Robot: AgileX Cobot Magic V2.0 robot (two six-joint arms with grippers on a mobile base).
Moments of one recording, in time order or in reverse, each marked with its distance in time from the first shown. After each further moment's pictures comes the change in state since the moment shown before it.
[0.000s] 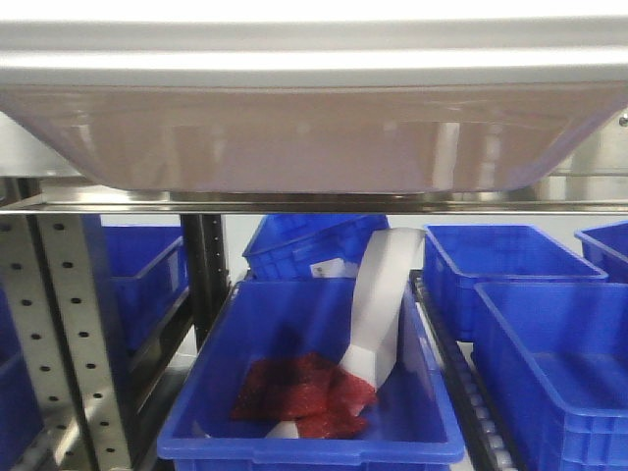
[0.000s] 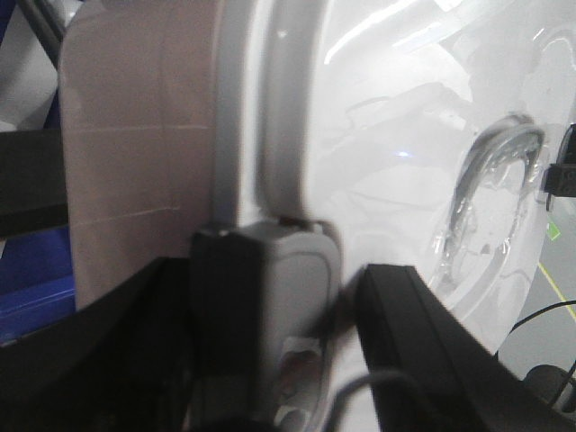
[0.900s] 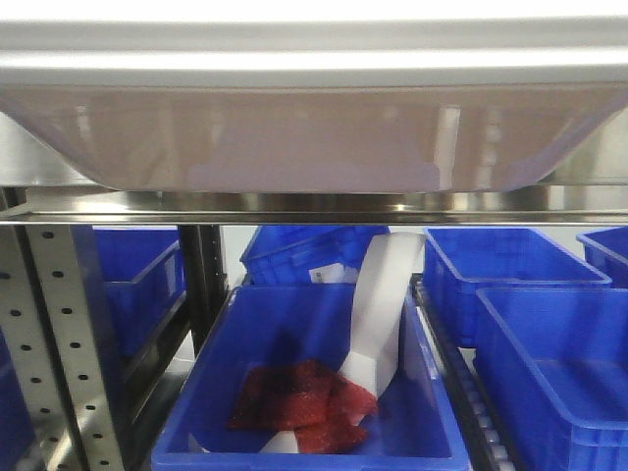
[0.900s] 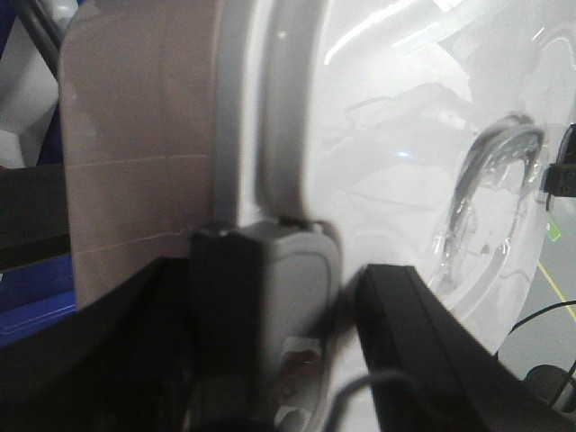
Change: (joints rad) left arm 0.000 0.000 0.000 0.000 0.000 0.000; right arm 0.000 0.000 0.000 0.000 0.000 0.000
